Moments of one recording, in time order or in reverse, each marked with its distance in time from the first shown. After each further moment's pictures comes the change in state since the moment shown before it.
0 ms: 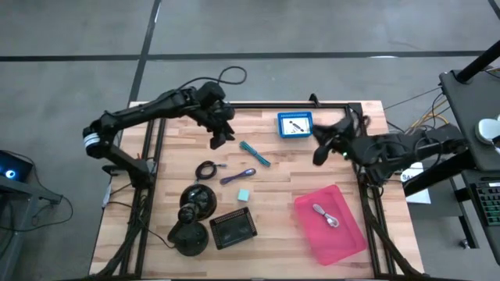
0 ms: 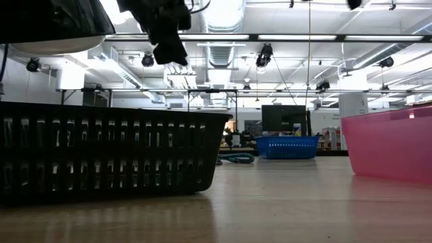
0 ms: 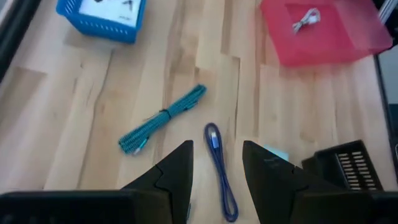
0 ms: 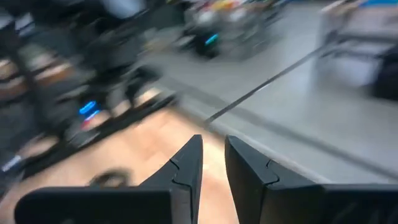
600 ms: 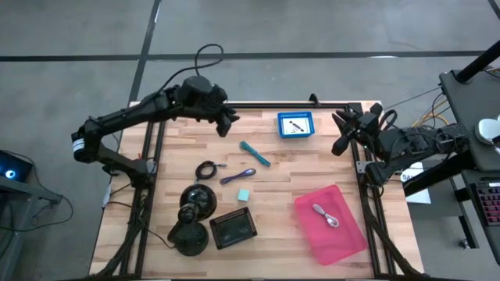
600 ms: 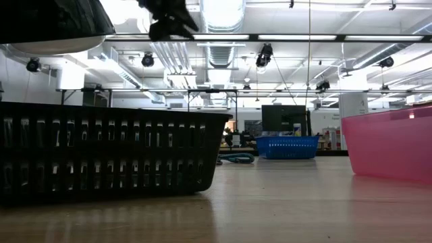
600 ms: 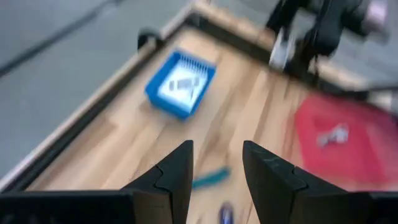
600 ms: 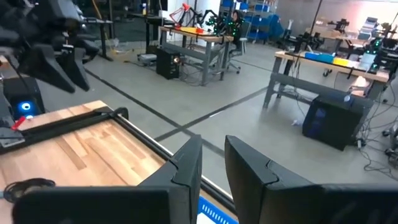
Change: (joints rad) left arm -0.057 -0.132 0.009 0.198 -0.288 -0.334; right arm 0.049 -0.187 0.000 -0.115 0.248 -0.262
